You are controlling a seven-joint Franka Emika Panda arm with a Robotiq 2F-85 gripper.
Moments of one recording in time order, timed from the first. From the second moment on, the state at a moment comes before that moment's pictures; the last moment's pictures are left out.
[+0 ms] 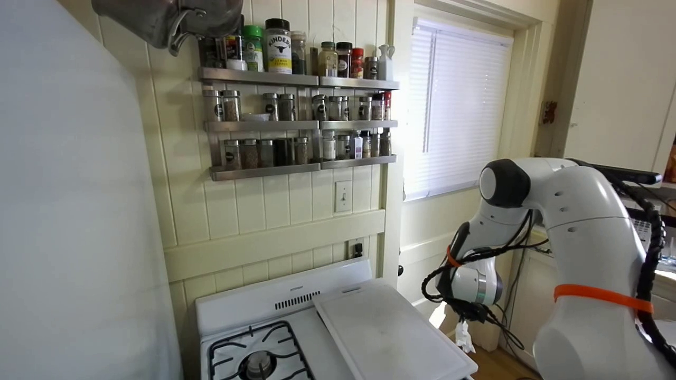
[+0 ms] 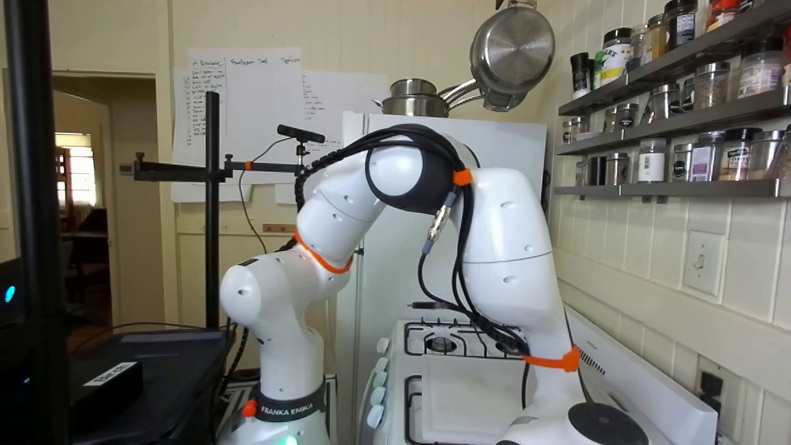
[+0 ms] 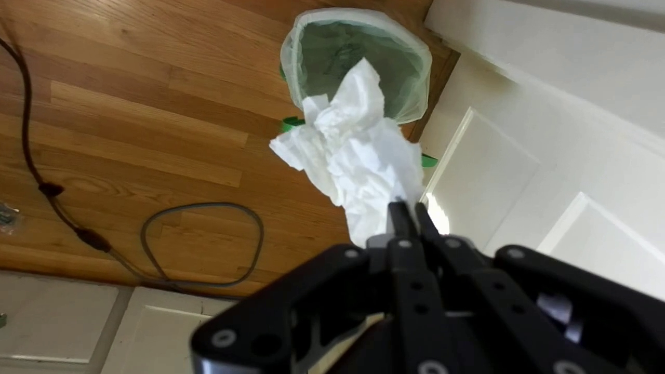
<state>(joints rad) -0.71 0.66 -0.01 -2.26 0.27 3.18 0.40</state>
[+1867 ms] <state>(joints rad) -0.80 0.93 0.09 -1.98 0.29 3.23 0.36</state>
